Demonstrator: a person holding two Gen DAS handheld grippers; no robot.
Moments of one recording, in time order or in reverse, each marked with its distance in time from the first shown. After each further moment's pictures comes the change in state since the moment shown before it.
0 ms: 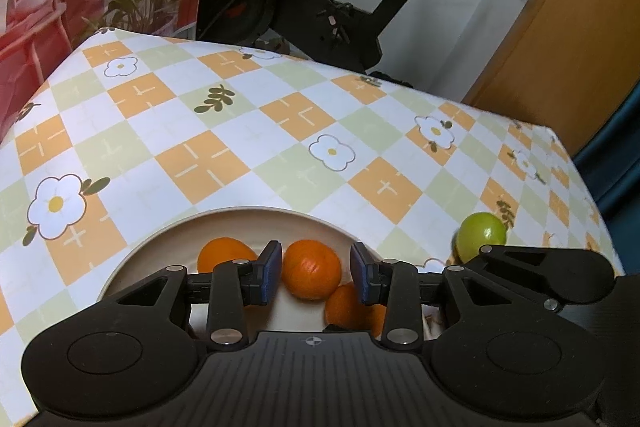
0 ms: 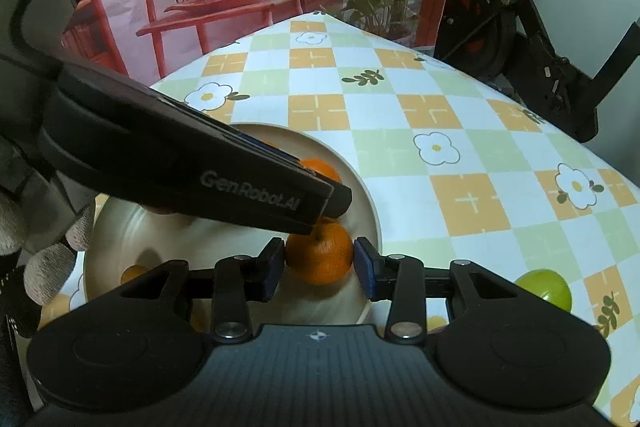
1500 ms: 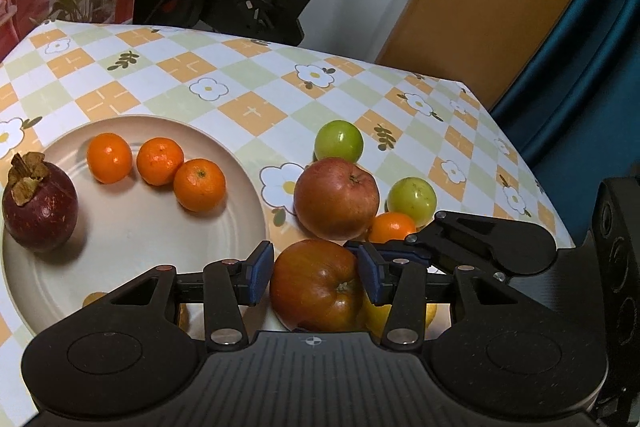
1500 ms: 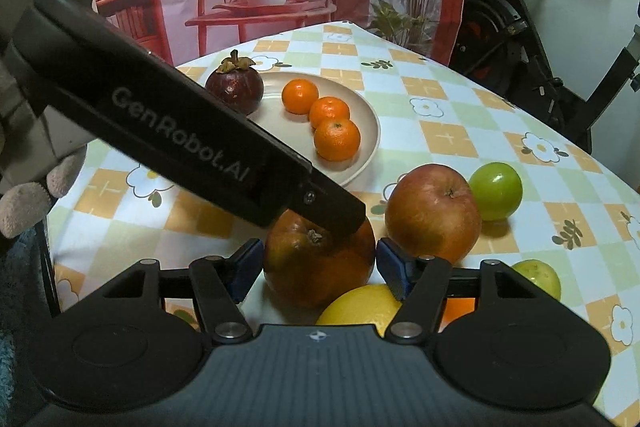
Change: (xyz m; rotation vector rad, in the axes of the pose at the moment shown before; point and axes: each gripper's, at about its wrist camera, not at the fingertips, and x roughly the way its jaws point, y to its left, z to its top) left arm -0.039 -0.073 -0.077 0.078 0.017 -0.151; right arm -0.078 0.006 -0.097 -0.109 -0.090 0.034
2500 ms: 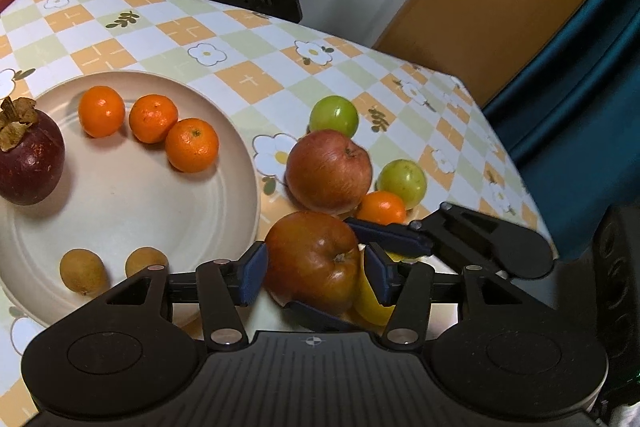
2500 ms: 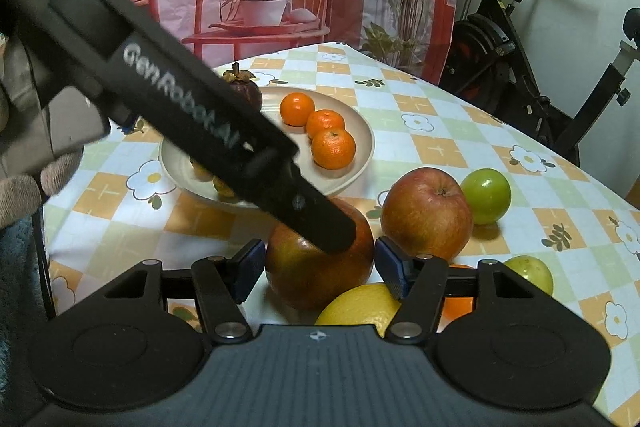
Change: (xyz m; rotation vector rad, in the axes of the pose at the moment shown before) left arm 0.005 0.009 -0.013 -0.074 0.051 -0.057; right arm -0.010 0.009 -0.013 -0.009 -0.079 -0.036
